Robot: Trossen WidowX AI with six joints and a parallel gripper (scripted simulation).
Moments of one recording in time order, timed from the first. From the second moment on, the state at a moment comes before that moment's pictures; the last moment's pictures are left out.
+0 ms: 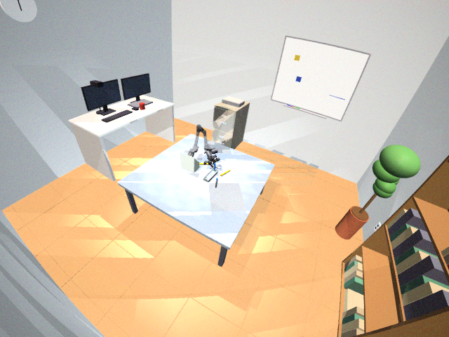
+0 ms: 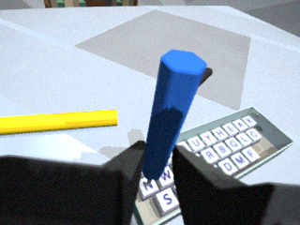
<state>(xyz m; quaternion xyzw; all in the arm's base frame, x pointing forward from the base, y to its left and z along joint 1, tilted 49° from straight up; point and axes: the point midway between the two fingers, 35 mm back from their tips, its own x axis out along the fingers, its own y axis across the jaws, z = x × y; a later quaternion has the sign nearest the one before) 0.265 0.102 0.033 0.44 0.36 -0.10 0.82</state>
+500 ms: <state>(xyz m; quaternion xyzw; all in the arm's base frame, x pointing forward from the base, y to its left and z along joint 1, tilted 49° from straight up) 0.268 0.075 0.055 0.44 0.36 -0.10 0.82</state>
